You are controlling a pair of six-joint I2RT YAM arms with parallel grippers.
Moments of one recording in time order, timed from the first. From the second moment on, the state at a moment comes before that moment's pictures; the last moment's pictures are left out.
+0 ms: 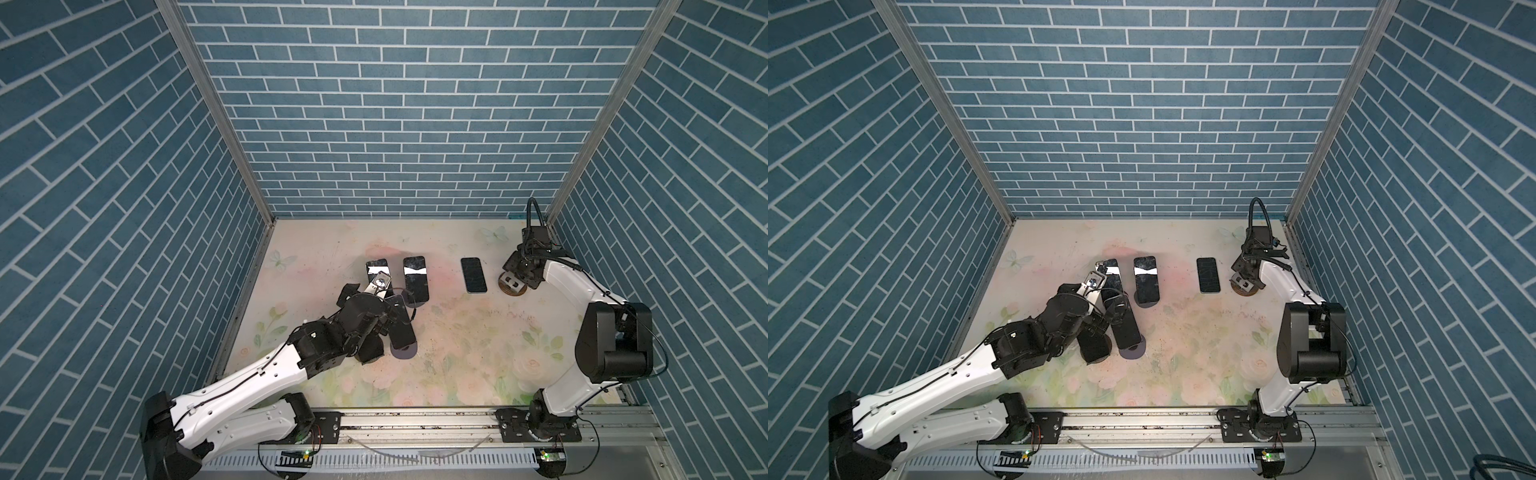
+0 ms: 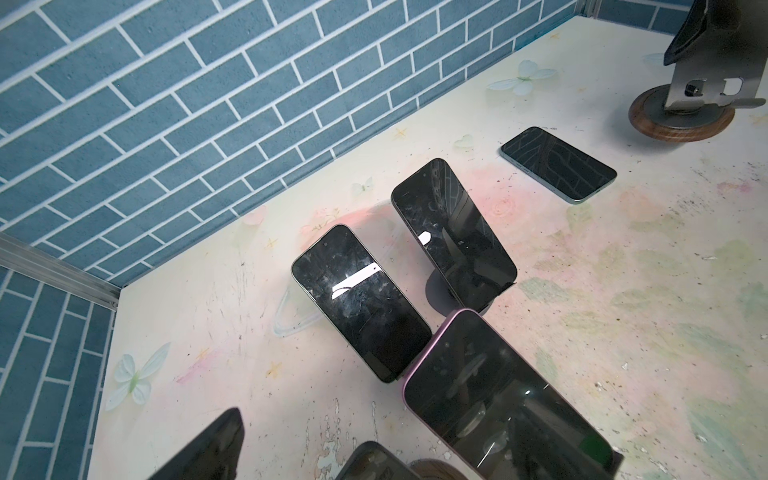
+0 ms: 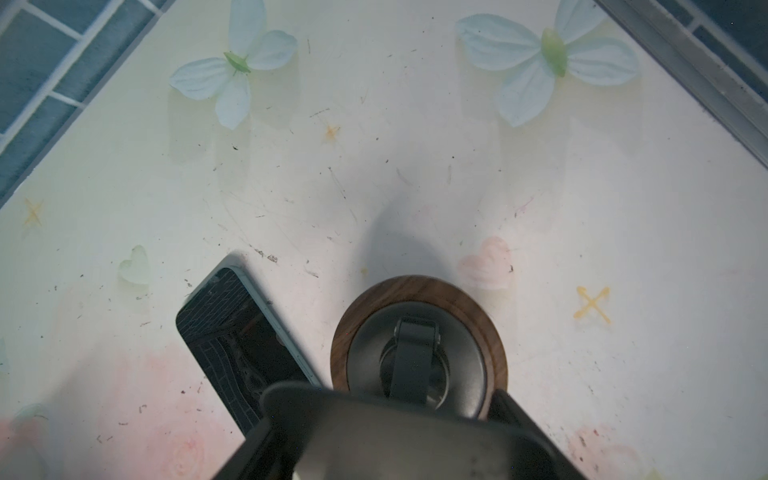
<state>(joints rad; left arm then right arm) -0.96 0.99 0.84 -0.46 -0.56 -0.06 0.07 1.66 1.21 -0.59 0.14 0.66</state>
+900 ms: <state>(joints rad) -0.96 0.99 0.84 -0.47 -0.56 -0.08 0.07 1.73 1.17 -0.56 0.12 0.66</state>
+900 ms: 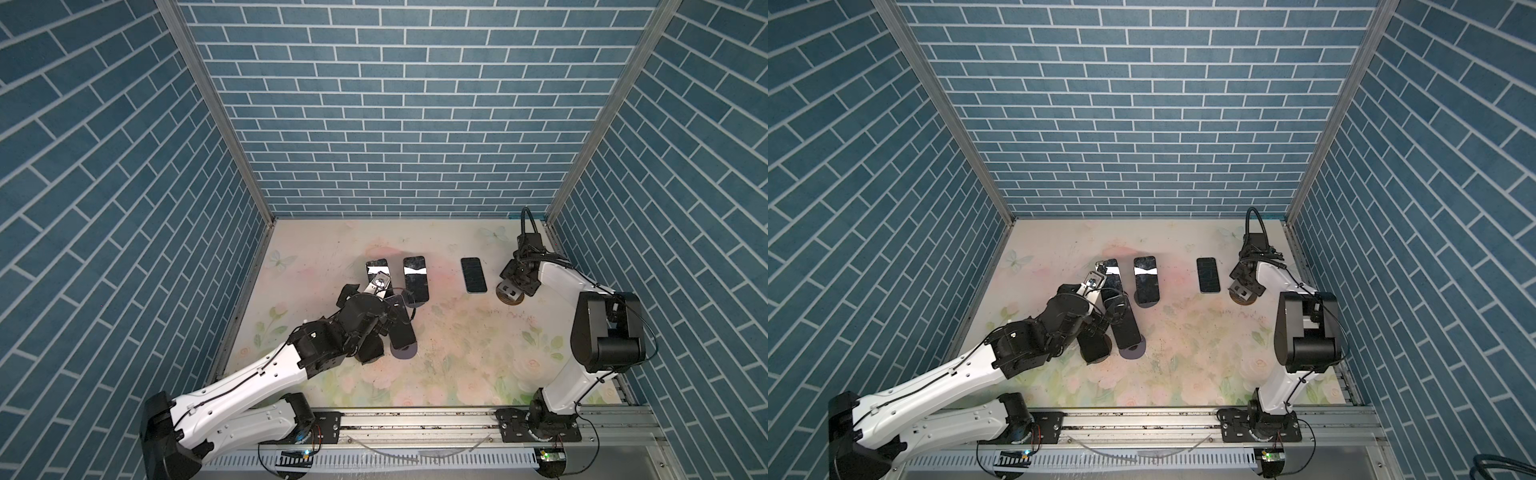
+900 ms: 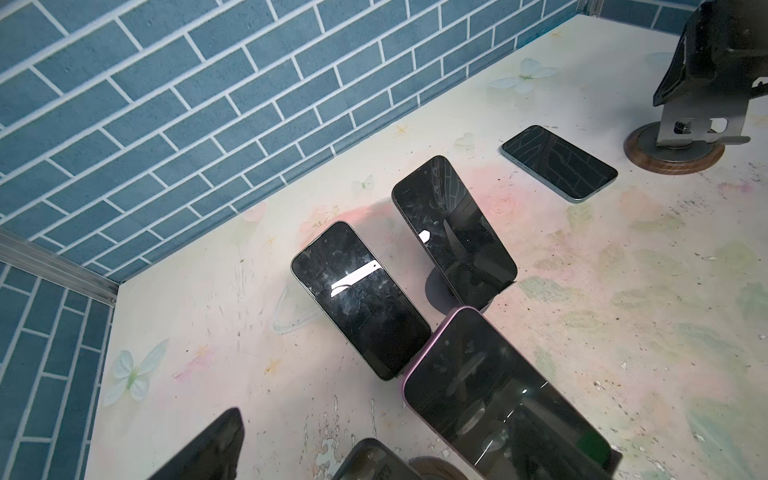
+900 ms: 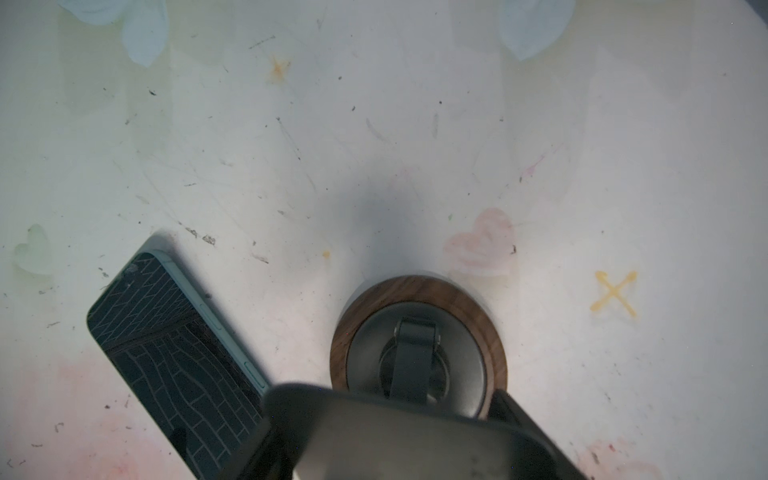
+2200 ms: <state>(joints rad) -0.96 1.02 0.87 -0.53 -0.69 -0.16 0.07 1.35 1.13 -0.66 0.17 0.59</state>
